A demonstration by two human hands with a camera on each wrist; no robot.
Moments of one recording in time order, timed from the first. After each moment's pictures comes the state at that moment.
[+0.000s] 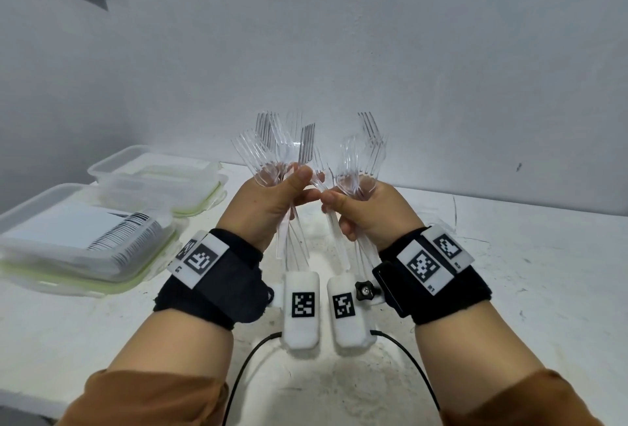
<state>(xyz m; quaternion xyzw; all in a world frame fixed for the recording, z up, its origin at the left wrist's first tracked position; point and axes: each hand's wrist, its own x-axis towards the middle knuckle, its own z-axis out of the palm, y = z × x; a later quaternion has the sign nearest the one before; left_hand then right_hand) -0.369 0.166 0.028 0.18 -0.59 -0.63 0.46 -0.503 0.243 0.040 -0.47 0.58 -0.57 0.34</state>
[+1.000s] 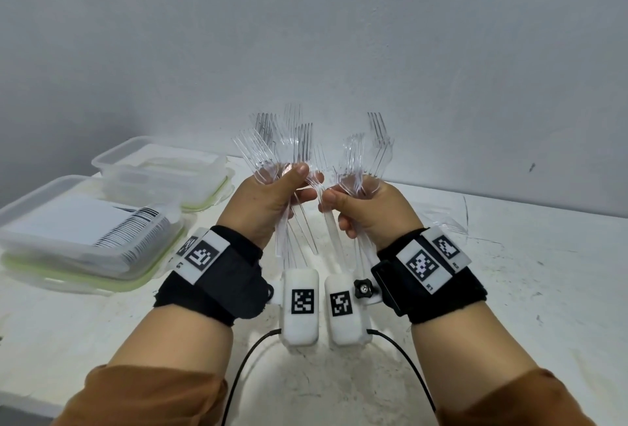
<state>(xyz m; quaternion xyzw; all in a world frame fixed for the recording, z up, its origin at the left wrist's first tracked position) -0.354 0.159 0.029 0.28 -0.58 -0.62 0.45 -0.491 0.220 0.027 -0.45 0.57 -0.59 0.35</state>
